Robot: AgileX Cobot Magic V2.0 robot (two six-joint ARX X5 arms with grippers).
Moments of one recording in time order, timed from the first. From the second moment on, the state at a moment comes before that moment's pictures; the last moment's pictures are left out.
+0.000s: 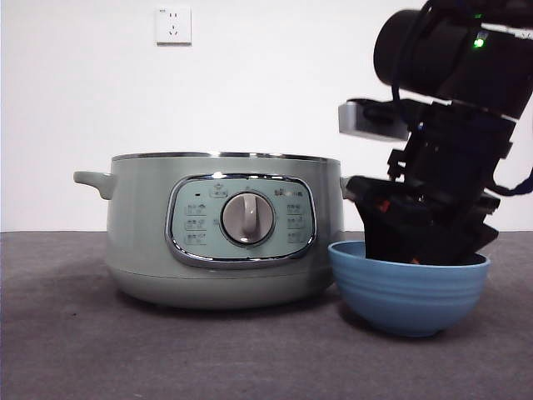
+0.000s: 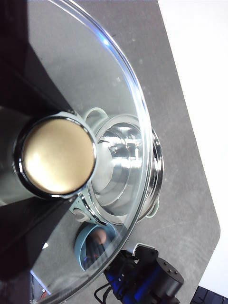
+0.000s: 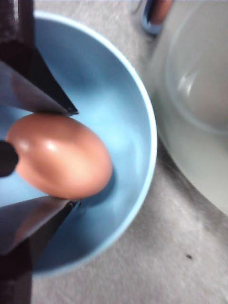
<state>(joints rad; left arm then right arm) -0.49 0.55 1.20 -1.06 0.00 0.00 0.57 1.54 0.83 -0.40 -0.05 -0.03</state>
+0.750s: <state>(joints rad) -0.49 0.67 1.20 -0.95 0.04 0.00 0.57 1.51 0.83 -0.40 -0.10 -0.03</state>
